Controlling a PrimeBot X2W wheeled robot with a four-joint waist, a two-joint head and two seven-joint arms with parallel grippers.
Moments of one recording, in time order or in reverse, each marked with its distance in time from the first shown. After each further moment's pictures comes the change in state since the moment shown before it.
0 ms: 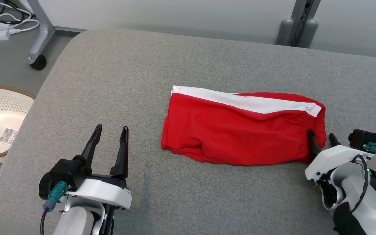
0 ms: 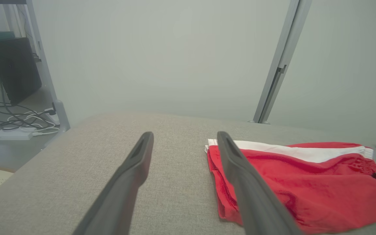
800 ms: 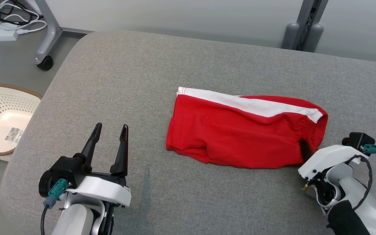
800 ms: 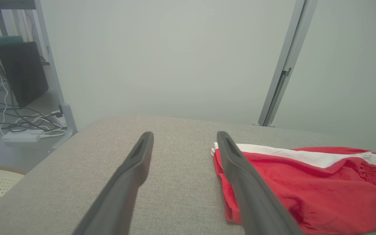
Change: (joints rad) left arm -0.018 -0.001 0.002 0.023 0.006 -0.009 0.000; right arm 0.007 0.014 0.101 -0.014 0.389 0.000 0.184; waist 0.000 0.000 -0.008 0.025
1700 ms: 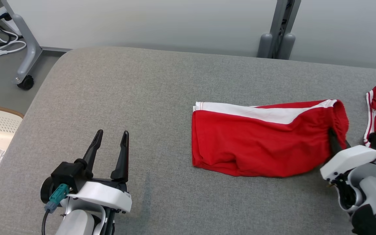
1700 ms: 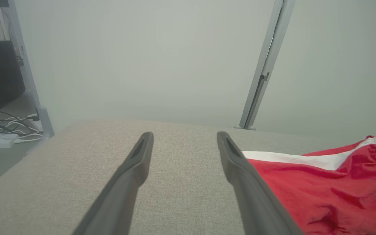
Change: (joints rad) left arm 0.024 -0.001 -0.003 0.004 -0.017 0.001 0.000; right arm 0.041 -0.166 0.151 -0.117 0.011 0.000 -0.199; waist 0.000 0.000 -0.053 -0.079
